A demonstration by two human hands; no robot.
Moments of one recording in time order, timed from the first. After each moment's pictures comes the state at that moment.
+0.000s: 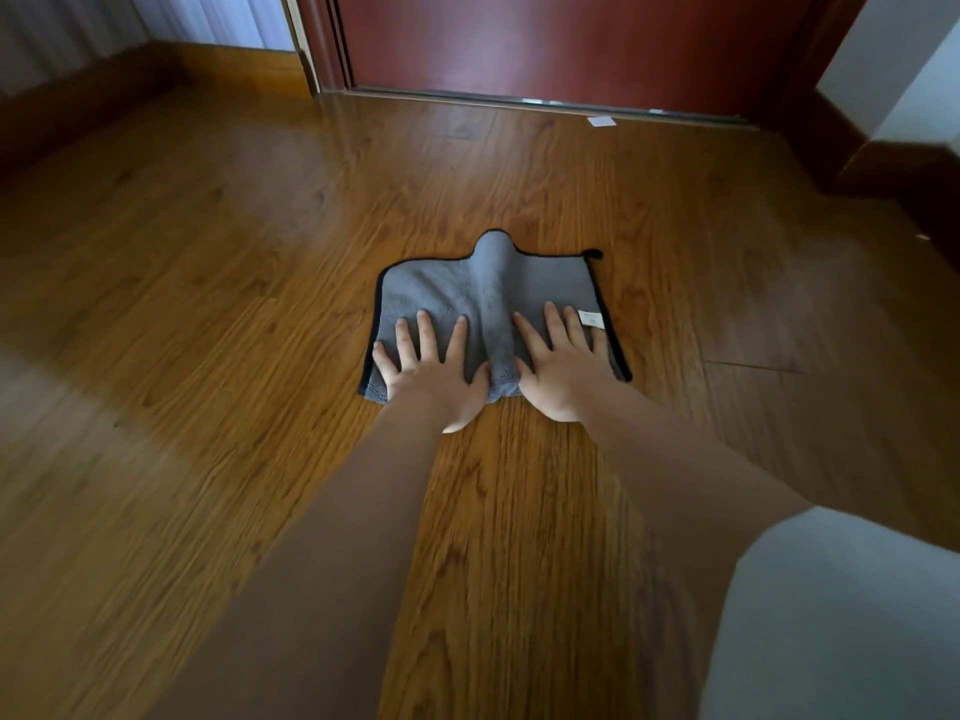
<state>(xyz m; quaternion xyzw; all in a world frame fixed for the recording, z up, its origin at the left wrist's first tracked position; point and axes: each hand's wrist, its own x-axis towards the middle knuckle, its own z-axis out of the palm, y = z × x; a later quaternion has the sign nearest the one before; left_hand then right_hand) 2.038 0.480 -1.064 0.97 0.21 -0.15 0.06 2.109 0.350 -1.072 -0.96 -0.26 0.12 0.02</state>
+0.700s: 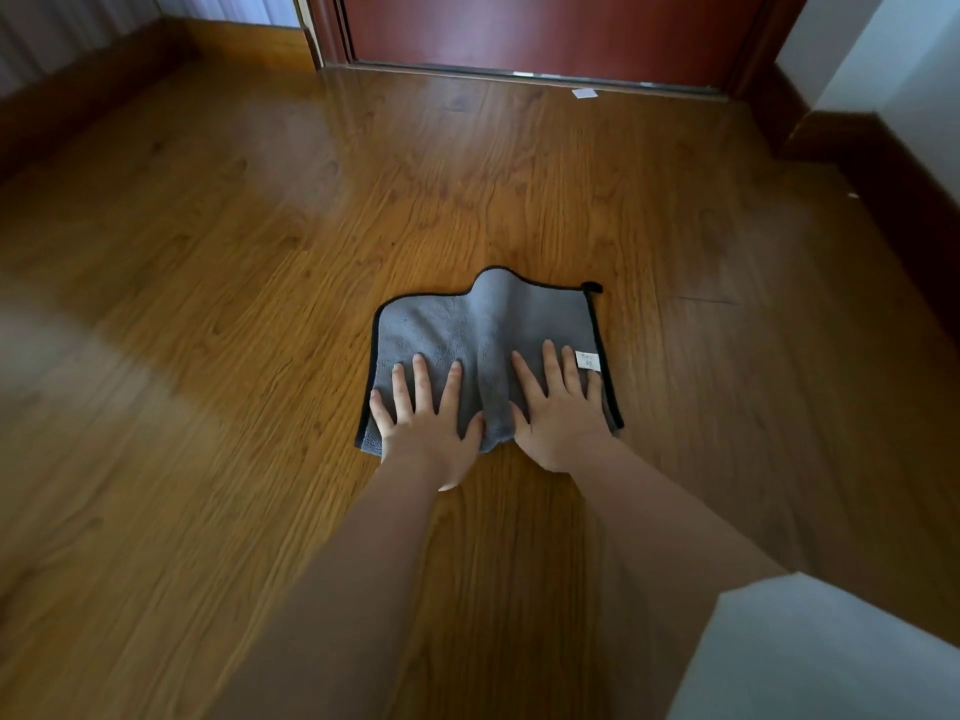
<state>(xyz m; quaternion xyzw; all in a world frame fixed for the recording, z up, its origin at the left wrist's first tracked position) 1.891 0.431 -1.060 0.97 0.19 -0.17 0.07 1.966 0.296 -1.068 -0.95 -0.26 0.13 0.03</state>
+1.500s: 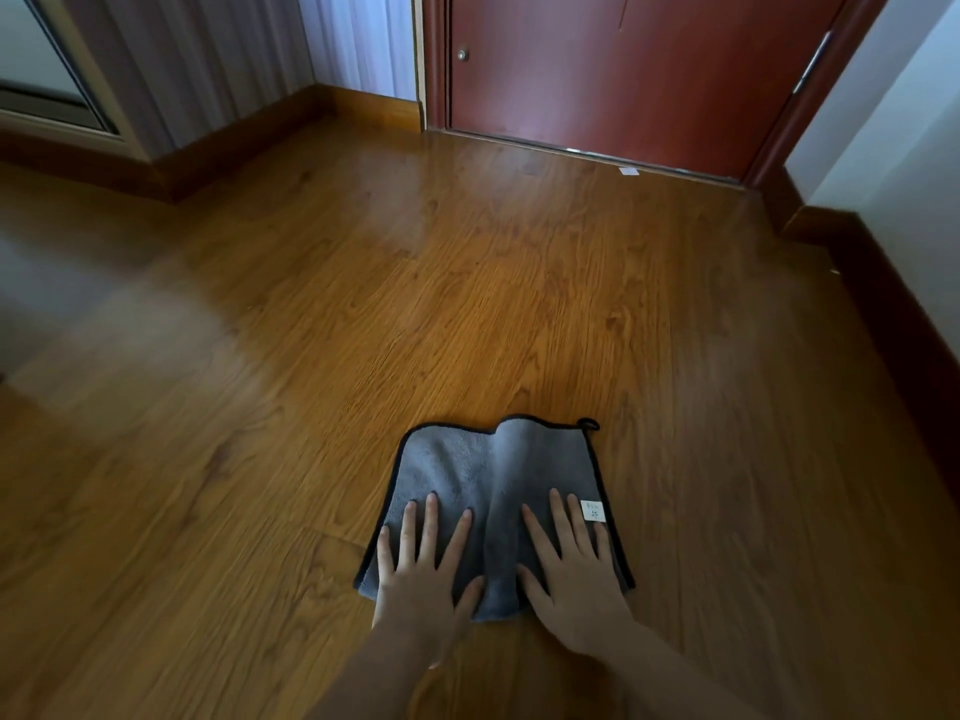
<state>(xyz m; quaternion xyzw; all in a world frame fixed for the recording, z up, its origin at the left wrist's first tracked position) 1.634 0.389 -1.078 0.97 0.16 -0.11 0.12 1.732 0.224 -1.066 -0.94 -0.32 0.12 0.02</state>
